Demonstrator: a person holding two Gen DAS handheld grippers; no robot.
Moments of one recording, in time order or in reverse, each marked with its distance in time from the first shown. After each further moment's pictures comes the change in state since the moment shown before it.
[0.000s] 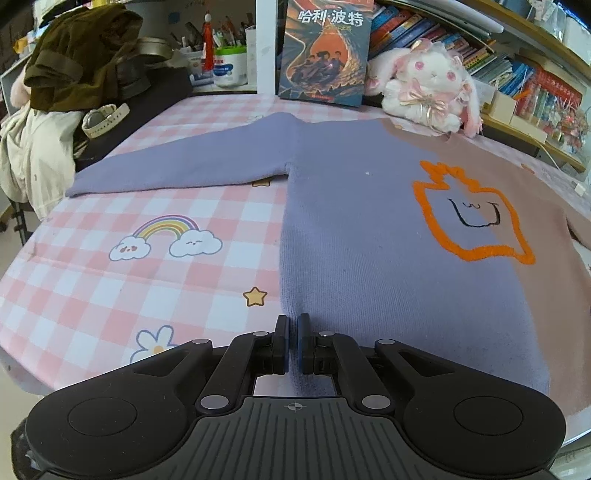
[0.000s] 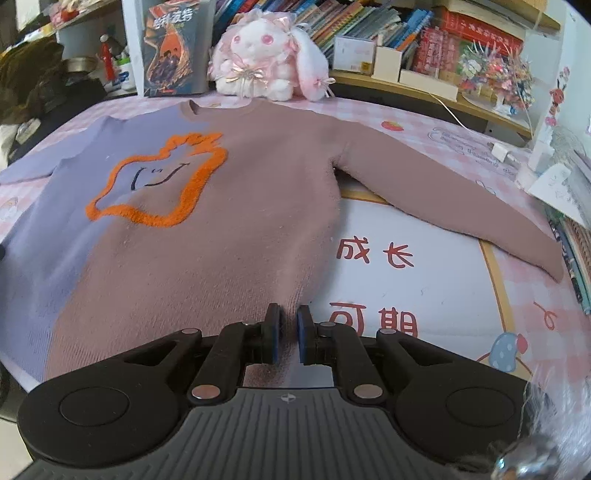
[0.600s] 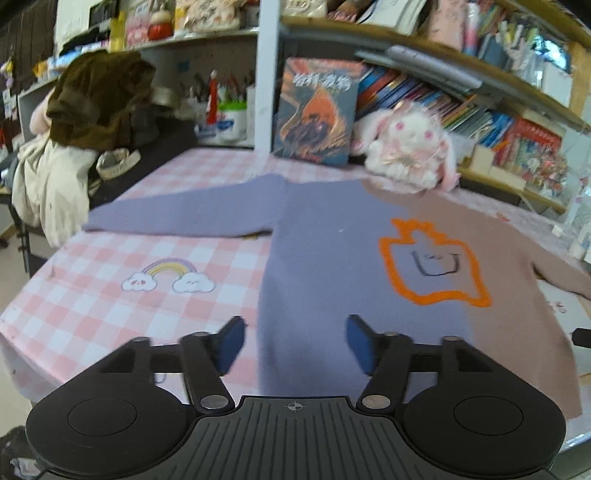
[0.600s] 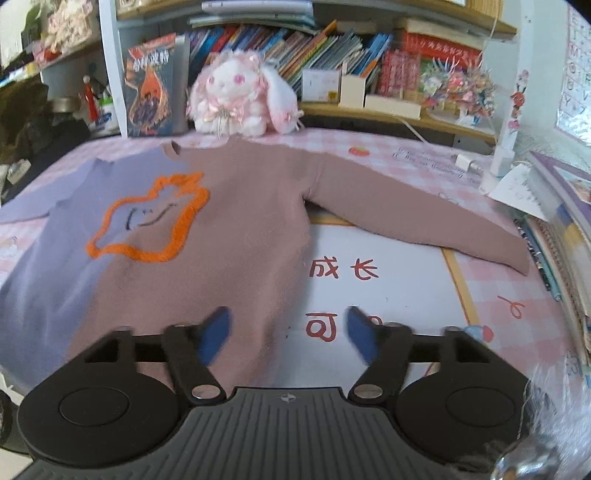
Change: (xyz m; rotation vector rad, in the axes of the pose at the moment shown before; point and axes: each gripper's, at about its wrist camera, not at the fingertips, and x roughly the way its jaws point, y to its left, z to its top) left arm -0.056 -0.024 -0.009 -0.021 -0.179 -0.017; right arm -0.044 -0.006 -0.005 0.098 -0.104 -0.054
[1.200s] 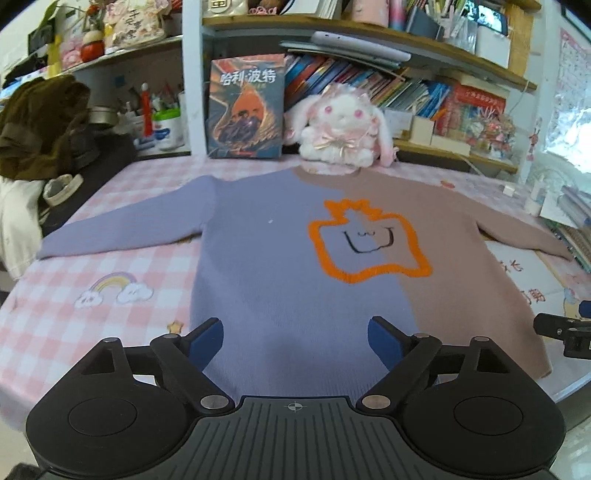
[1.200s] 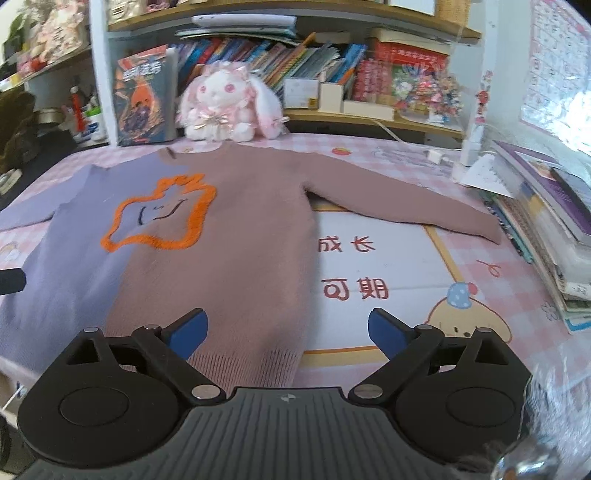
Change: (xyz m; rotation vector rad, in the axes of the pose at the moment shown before) left arm 0.001 -0.031 -0.003 0.152 0.031 -0.130; right arm -0.030 0.042 -0.026 0.067 -0.029 -0.116
